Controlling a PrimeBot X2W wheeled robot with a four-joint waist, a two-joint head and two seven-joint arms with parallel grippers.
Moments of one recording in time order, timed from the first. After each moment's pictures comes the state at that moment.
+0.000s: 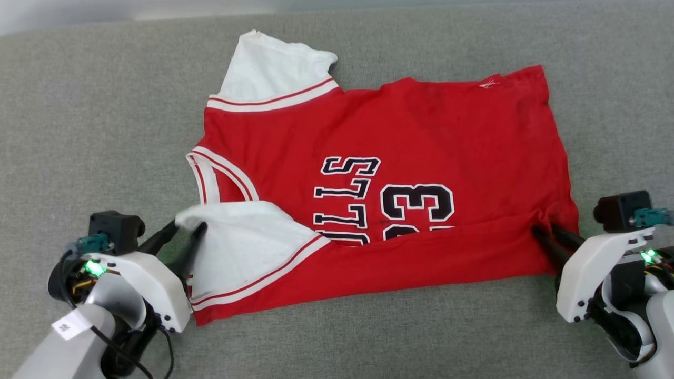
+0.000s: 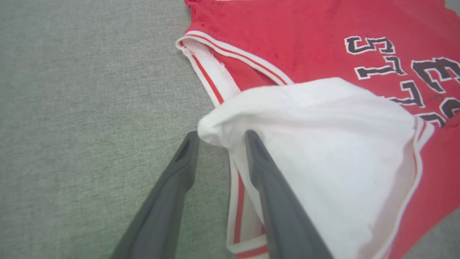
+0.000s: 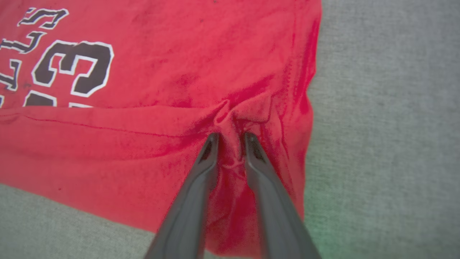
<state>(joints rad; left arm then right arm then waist) -0.33 0.63 -0.49 0.19 -0.75 -0.03 0.05 -0.27 -0.36 0.15 0.18 0.47 0.13 0.42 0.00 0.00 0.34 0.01</state>
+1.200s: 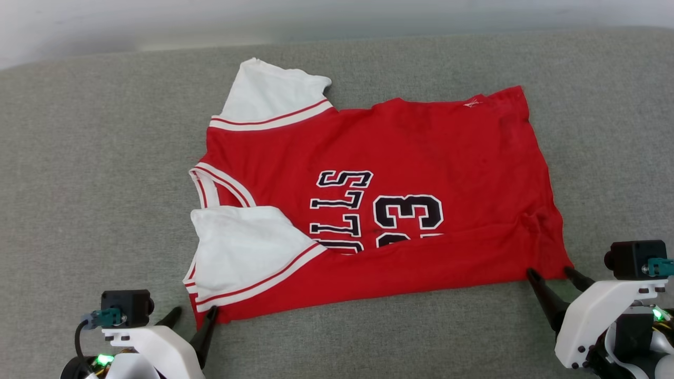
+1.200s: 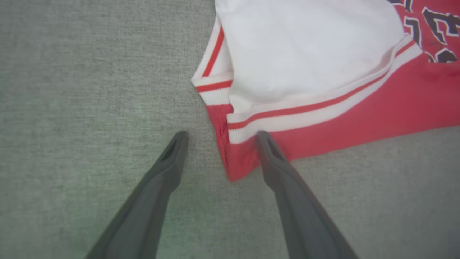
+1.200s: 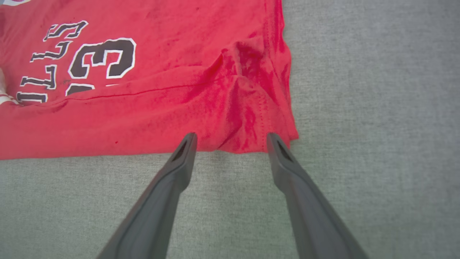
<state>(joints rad) -0.03 0.62 -0.47 -0.06 -0.85 0.30 0.21 -0.02 -0.13 -0.08 -0.11 0.31 0.13 0.62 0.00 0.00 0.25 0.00</state>
